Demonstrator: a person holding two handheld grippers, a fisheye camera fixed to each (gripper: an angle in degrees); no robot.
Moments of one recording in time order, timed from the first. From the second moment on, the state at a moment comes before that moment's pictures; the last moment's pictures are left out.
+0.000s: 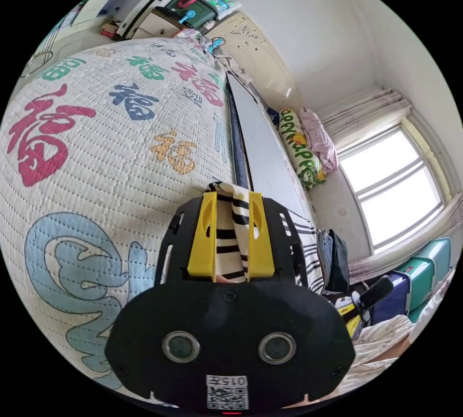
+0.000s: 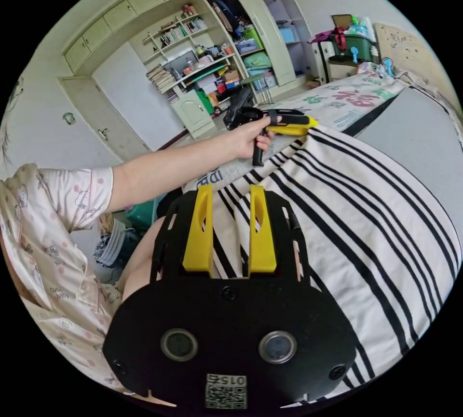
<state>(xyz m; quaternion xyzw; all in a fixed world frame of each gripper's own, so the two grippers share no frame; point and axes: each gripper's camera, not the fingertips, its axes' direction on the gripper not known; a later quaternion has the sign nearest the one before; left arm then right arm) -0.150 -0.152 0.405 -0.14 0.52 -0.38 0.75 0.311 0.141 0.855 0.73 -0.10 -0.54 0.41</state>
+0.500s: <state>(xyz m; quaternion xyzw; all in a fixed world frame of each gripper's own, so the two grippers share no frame) -0.188 -0.136 0.426 -0.12 0.55 -0.39 0.73 0.321 0.010 0.890 0.73 0.03 -0.49 0.48</state>
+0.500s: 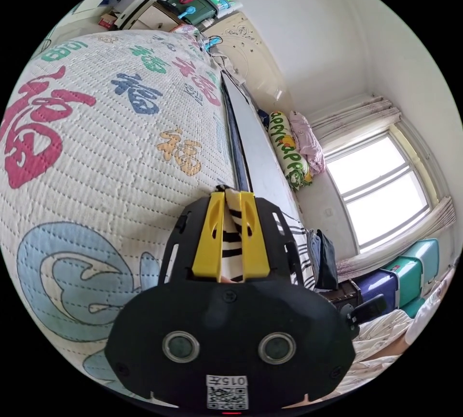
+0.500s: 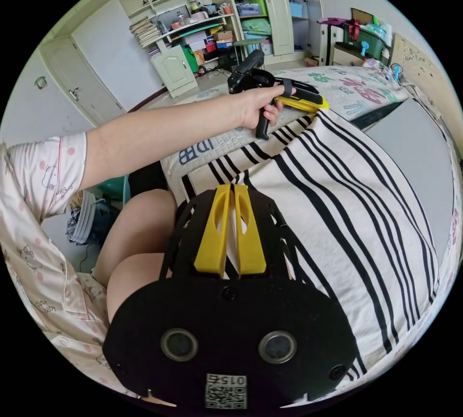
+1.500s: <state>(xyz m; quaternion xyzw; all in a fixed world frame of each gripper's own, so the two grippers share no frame) -0.266 -0.135 0.120 -0.16 0.49 -0.27 0.81 0.419 -0.122 0.979 0.75 0.01 -0.46 0.48</state>
